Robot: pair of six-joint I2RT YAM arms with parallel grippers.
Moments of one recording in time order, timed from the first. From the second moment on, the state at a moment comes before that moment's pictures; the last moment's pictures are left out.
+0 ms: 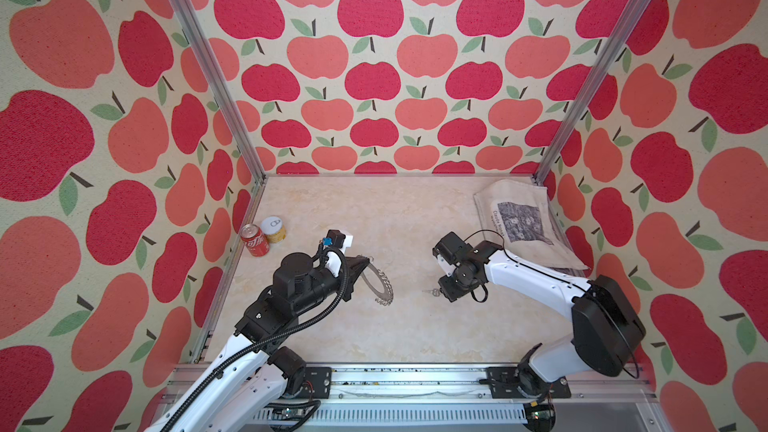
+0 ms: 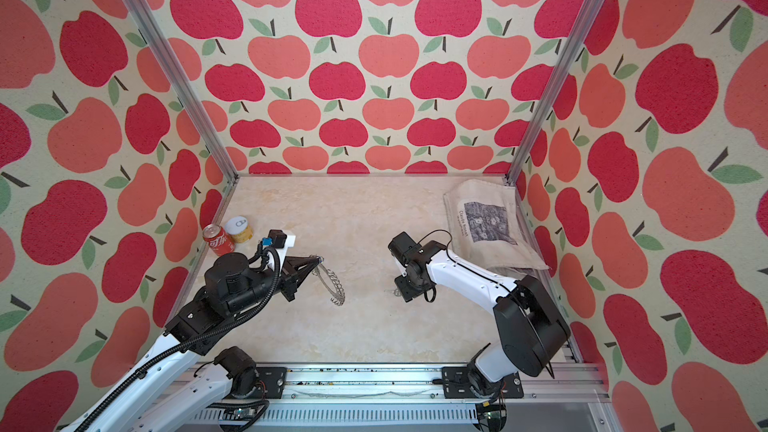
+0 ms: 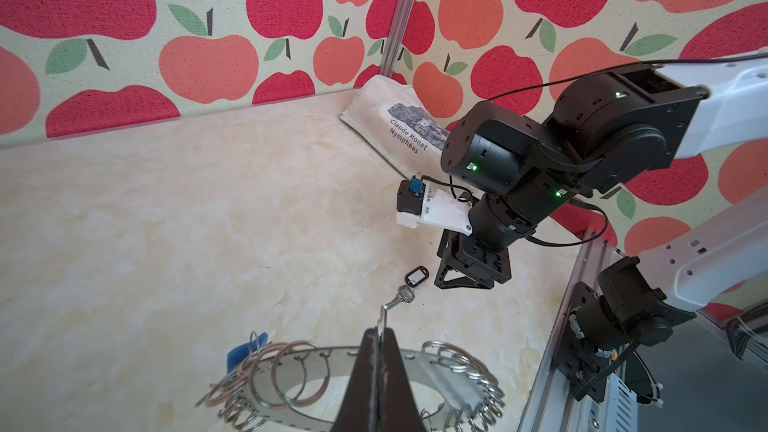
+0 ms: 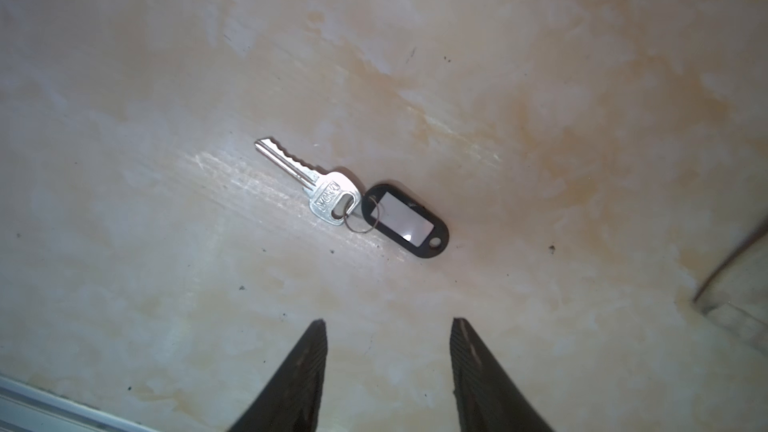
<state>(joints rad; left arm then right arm) -0.59 0.64 0.67 -0.31 0.30 -0.19 0.77 1.50 0.98 -0.86 0.02 0.16</state>
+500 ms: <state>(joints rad) -0.59 0.64 0.67 -0.31 0.30 -0.19 0.73 1.53 0.84 -0.61 -0.20 0.53</state>
